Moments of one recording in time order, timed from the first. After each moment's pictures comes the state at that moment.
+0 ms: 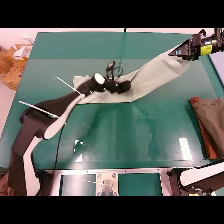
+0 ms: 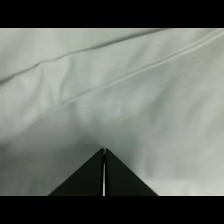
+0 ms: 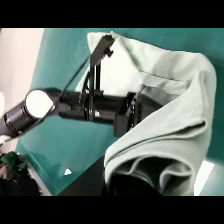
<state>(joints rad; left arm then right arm) -0.52 -2.05 1.77 0.57 -0.69 -1.38 -0.28 -1.70 1.99 -0.56 1.69 1.33</state>
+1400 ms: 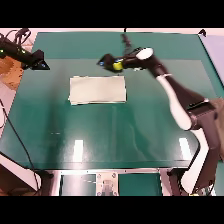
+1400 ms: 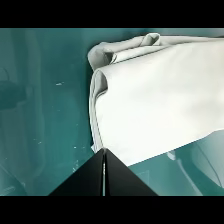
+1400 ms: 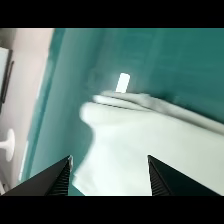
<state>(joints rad) 0.22 -1.88 2.10 1.04 -1.57 -1.42 0.24 -2.02 1.98 -0.61 1.01 1.45</state>
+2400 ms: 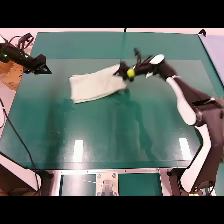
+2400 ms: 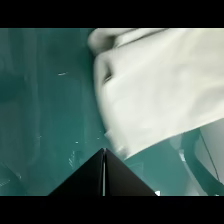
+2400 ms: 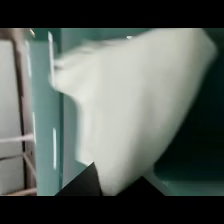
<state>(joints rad) 0.22 -1.88 2.03 1.04 -1.56 -1.41 0.13 -2.01 1.93 -0.54 1.12 1.50</state>
